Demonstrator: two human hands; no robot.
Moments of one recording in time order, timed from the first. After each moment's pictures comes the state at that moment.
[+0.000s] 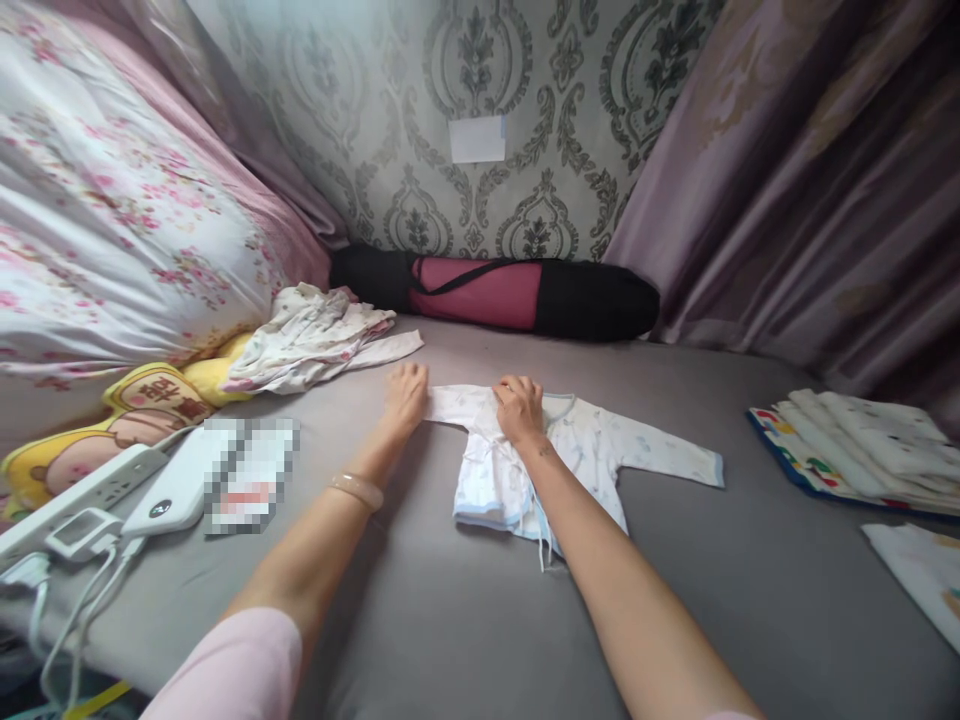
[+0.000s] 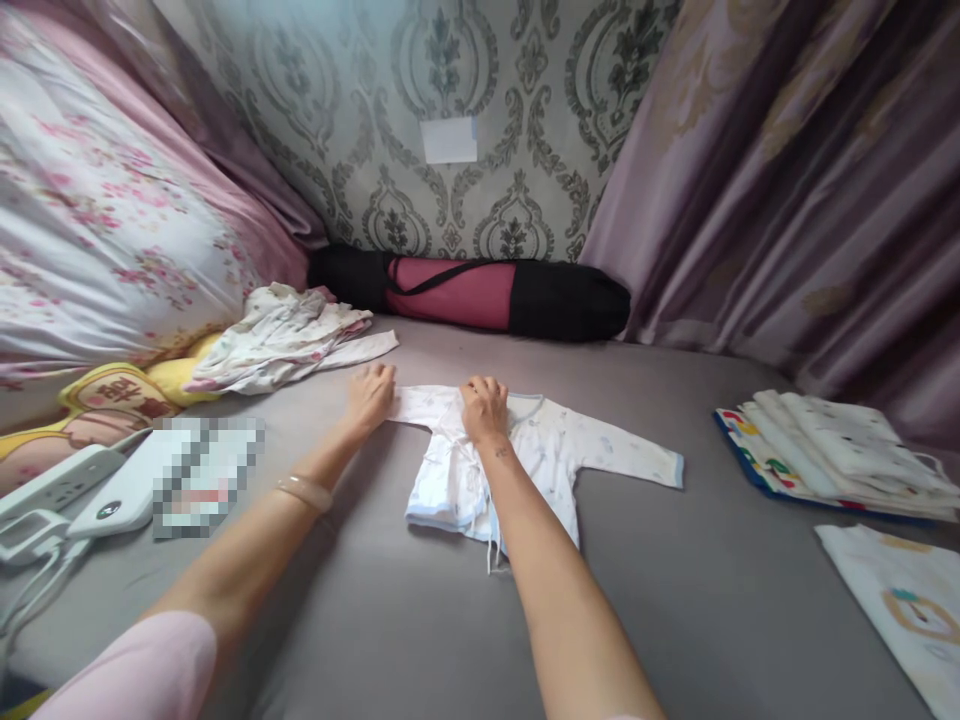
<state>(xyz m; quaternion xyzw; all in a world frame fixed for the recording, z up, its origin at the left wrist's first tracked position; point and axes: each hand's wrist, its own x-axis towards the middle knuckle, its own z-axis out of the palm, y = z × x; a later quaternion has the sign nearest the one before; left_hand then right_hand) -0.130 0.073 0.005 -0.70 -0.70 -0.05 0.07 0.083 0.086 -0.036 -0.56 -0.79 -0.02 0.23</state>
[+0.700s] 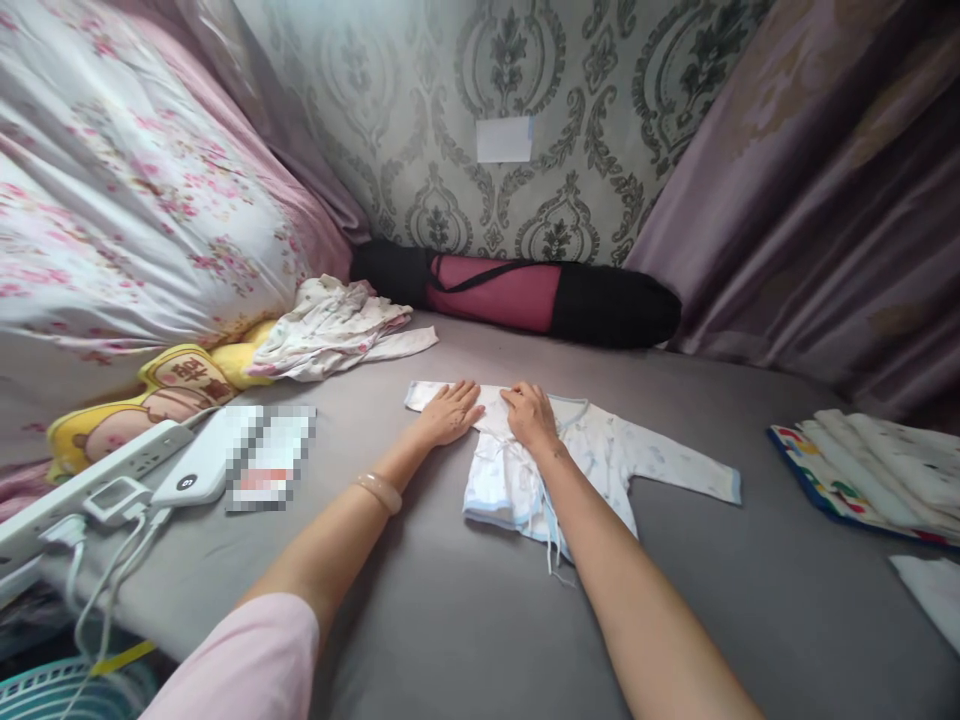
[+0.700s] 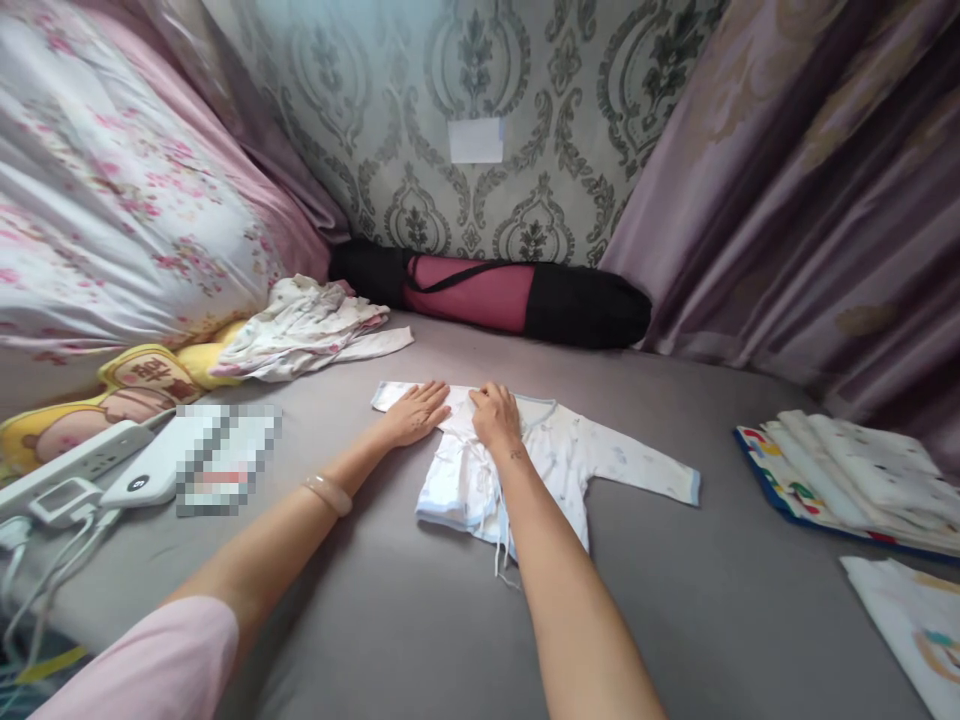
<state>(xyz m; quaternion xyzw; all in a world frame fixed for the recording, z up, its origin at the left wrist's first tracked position) -0.111 0.068 -0.040 -0.82 -0.57 -0.06 -0.07 0.085 0.085 -0.037 -0.55 -0.82 0.02 0.19</state>
